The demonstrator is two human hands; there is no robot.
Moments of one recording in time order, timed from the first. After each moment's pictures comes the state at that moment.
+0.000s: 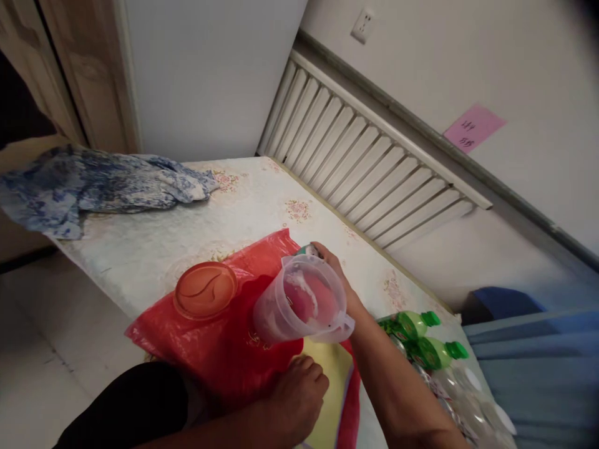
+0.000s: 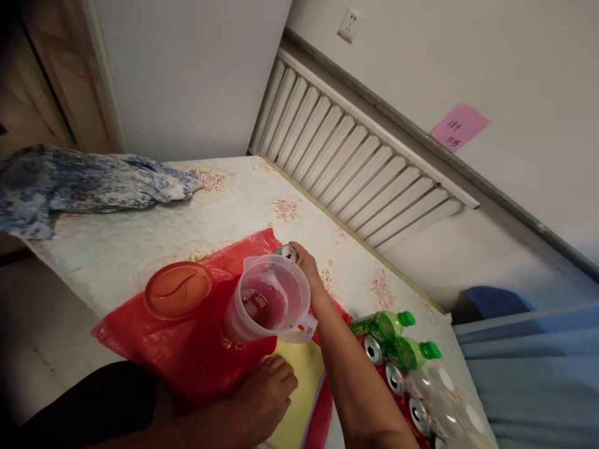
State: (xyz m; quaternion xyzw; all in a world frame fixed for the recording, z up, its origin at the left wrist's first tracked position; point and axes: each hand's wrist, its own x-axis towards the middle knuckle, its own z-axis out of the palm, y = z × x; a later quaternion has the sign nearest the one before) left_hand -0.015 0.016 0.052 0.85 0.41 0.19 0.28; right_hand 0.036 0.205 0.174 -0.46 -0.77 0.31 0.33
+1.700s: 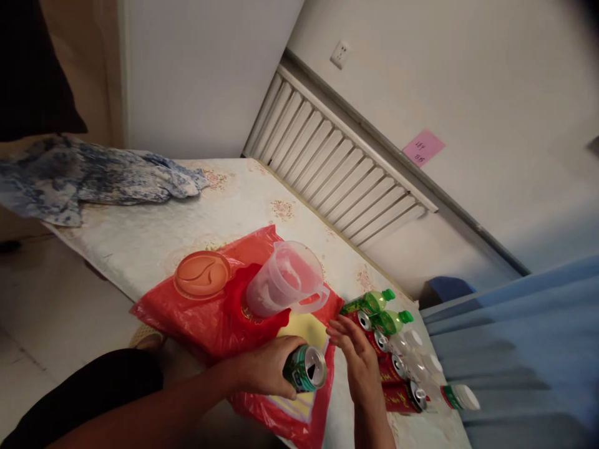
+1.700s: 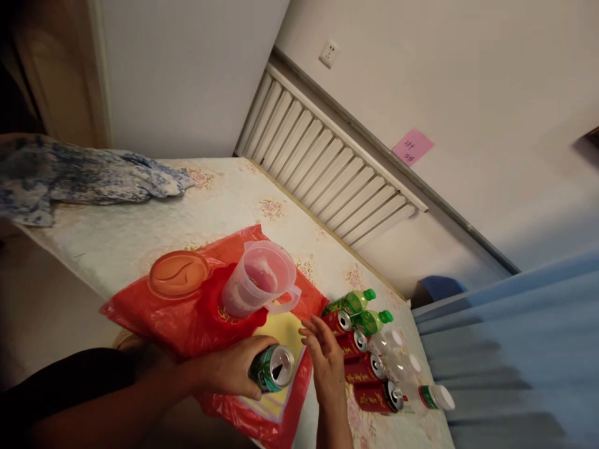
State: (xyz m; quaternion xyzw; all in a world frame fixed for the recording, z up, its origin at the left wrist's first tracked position) left_hand -0.078 0.000 0.092 0.73 0.32 0.29 0.54; right_hand 0.142 -0.004 0.155 -0.58 -0.58 0.34 0.46
